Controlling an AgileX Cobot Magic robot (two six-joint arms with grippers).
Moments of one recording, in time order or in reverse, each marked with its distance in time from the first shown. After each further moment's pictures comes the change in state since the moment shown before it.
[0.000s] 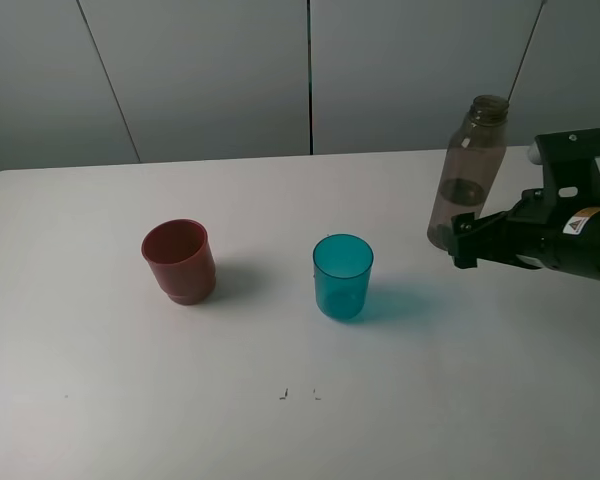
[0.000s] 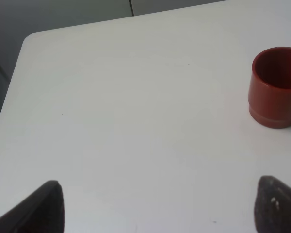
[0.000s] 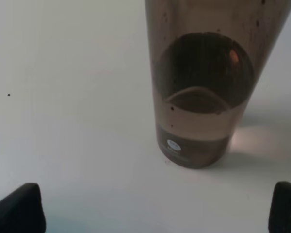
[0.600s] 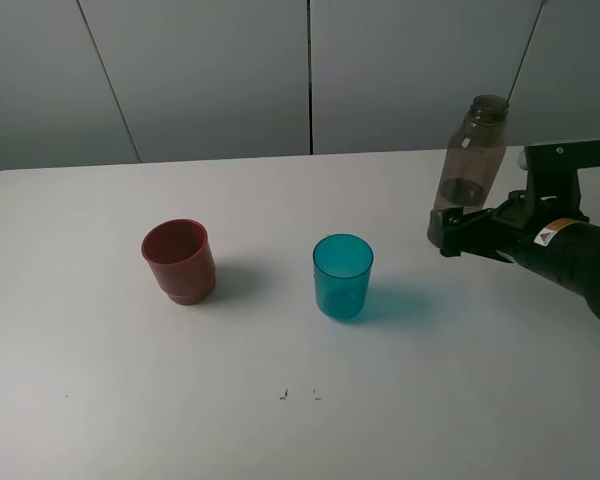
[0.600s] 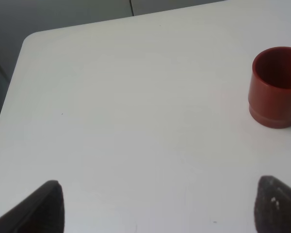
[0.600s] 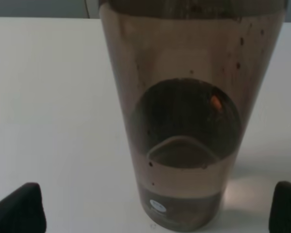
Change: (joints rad) left arm 0.000 0.000 0.000 0.000 0.000 0.000; right arm 0.000 0.247 0.004 0.000 -0.409 0.052
